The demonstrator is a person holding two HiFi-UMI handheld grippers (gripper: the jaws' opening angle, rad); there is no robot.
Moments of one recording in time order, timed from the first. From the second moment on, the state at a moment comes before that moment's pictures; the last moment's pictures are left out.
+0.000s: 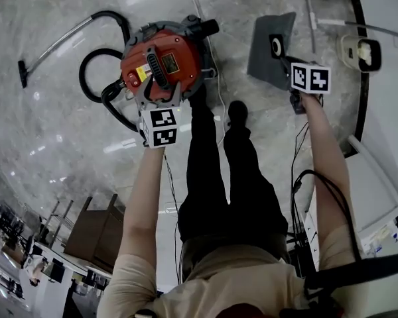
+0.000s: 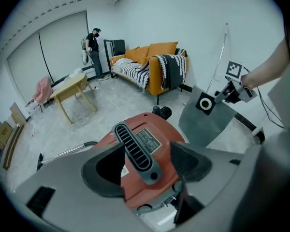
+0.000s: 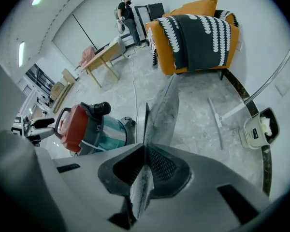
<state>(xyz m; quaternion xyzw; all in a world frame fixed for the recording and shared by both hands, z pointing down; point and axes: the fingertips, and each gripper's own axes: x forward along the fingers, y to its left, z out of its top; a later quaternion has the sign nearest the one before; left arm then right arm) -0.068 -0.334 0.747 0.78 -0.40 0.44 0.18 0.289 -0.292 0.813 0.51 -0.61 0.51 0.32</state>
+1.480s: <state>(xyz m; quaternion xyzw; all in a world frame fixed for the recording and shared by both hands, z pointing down) -0.061 -0.249 0.711 0.82 -0.33 0.42 0.20 0.232 -0.237 0.738 0.49 -0.59 0.62 0.14</state>
